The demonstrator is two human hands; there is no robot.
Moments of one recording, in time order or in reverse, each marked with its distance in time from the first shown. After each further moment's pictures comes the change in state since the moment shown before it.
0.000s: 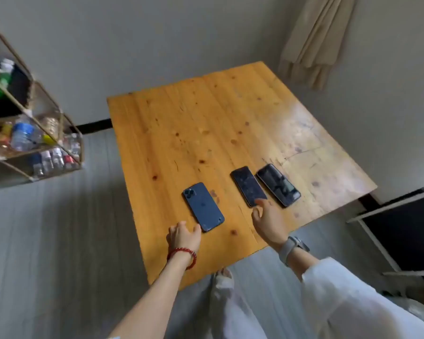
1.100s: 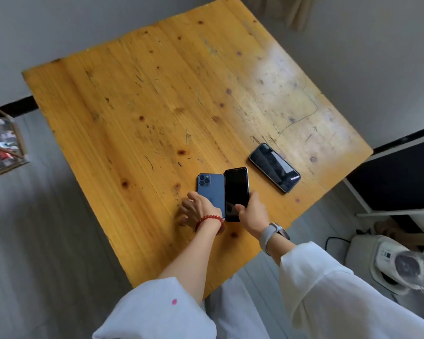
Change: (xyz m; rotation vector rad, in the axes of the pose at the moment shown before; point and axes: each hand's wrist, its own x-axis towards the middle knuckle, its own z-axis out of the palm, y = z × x) left_hand 0.091 0.083 0.069 0.285 0.014 -0.039; right_hand 0.067 -0.001 0.057 0.164 -0.095 0.458
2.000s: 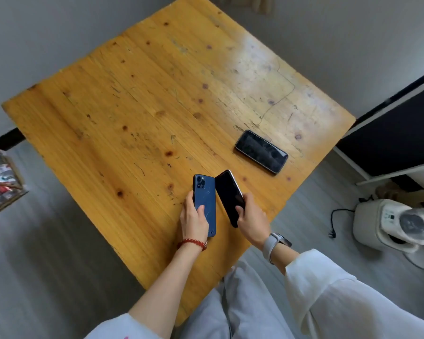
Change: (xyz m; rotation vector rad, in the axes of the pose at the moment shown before) left_hand -0.027 -0.047 -0.027 -0.230 -0.066 0.506; right_hand -0.040 0.025 0.011 -0.030 0.092 -0.100
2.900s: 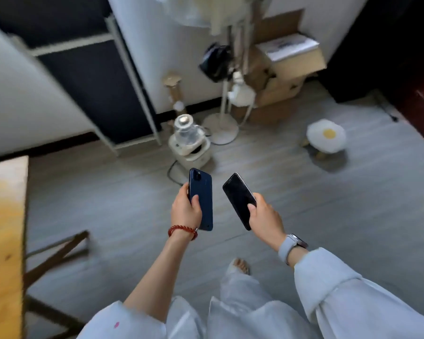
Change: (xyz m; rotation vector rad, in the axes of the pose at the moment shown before) left_hand -0.421 0.145 0.348 0.414 -0.845 0.758; right_hand -0.413 0.441 -0.159 0.408 0.711 0.825
